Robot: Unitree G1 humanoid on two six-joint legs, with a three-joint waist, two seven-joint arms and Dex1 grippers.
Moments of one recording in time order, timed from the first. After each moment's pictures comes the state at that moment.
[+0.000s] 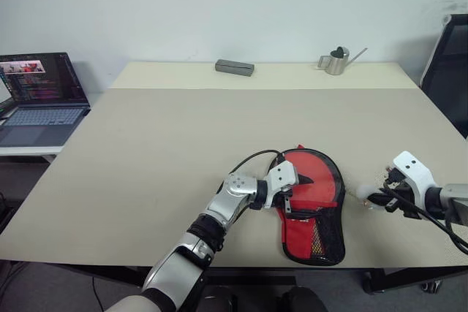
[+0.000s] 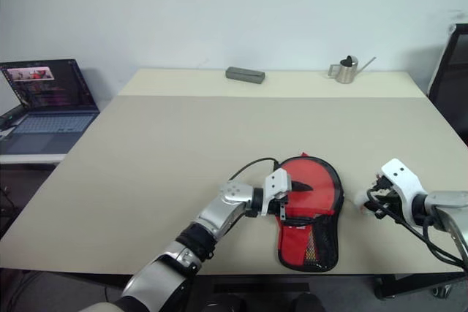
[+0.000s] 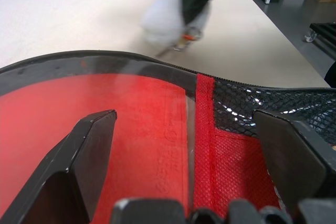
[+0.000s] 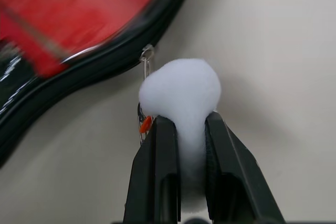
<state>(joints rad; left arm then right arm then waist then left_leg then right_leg) -0.67 0.03 -0.40 0.66 -0.05 -0.10 -1.06 -0.09 -1.00 -0.17 -0.34 0.36 1.04 0.88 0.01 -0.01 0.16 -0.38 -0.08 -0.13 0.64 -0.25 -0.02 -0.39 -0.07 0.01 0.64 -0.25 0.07</state>
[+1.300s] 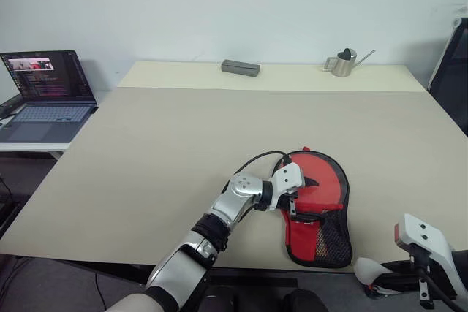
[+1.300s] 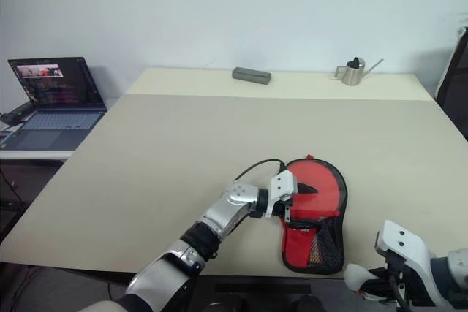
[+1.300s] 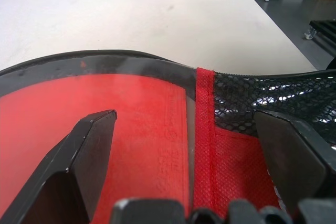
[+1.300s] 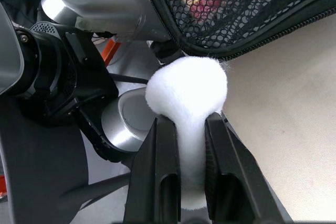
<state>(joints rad) -0.68 0.01 -0.43 0.68 -0.04 -0.10 -1.05 0.53 -1.13 -0.47 -0.79 0.57 0.95 1.12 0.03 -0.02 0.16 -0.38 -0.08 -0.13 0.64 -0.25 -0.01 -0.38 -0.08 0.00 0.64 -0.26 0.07</state>
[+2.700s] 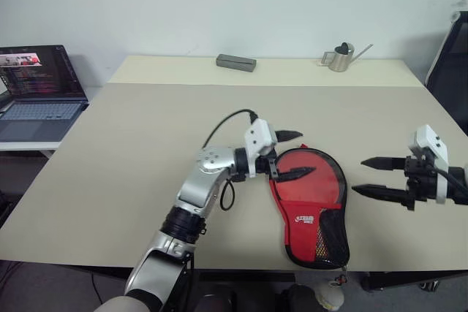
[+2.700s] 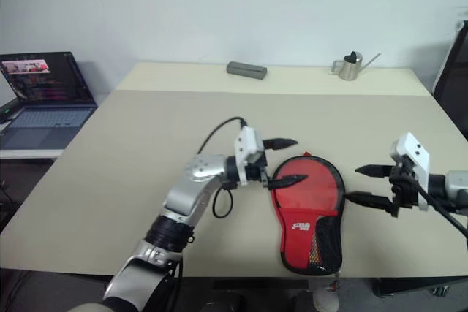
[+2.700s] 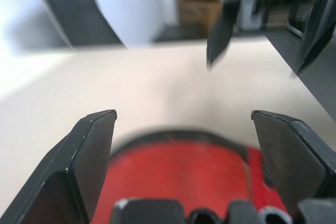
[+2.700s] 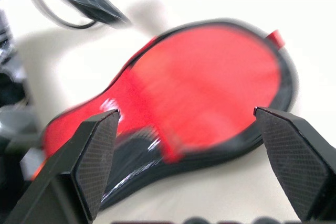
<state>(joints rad) -0.62 0.18 -0.20 0.09 -0.20 0.15 -0.98 -0.25 -1.02 -0.23 -0.17 0.62 0.74 1.11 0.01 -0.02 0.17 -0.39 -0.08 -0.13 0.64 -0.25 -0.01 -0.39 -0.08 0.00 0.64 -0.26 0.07</state>
